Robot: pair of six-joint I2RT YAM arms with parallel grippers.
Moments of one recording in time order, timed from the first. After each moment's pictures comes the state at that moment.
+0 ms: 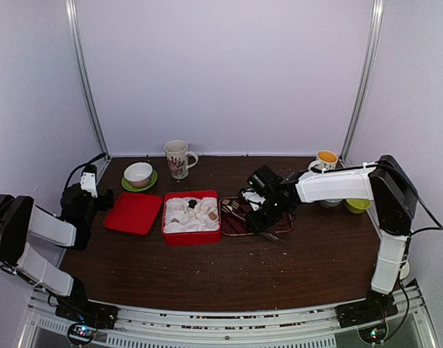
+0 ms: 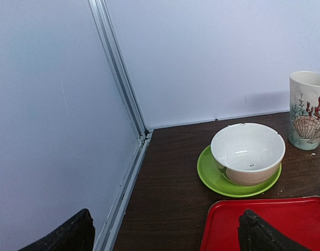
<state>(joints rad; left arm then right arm) -0.02 1.42 0.30 1.05 -0.18 0.20 0.77 1.91 1.30 -0.52 -0.05 0.19</state>
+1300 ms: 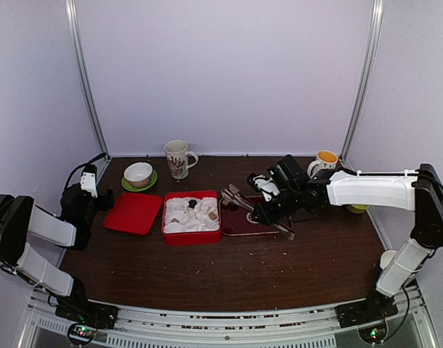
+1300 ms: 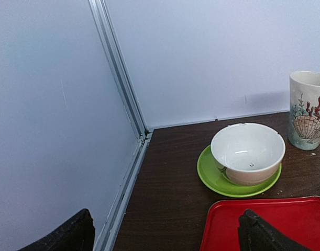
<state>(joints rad) -0.02 1.42 0.30 1.05 -0.18 0.20 0.77 1.63 1.13 -0.40 -0.09 0.18</state>
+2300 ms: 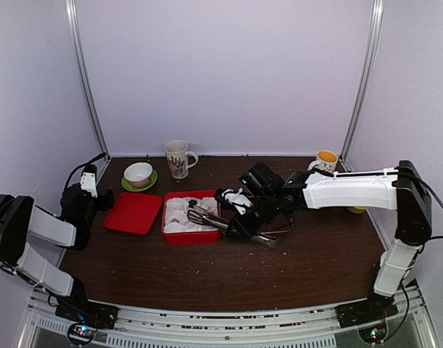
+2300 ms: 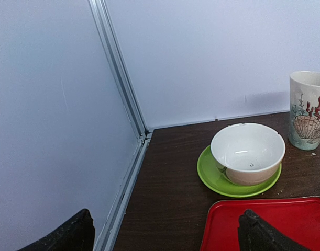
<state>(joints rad) -0.02 1.42 0.30 1.05 -0.18 0.20 0.92 1.77 1.29 -0.46 -0.25 0.07</state>
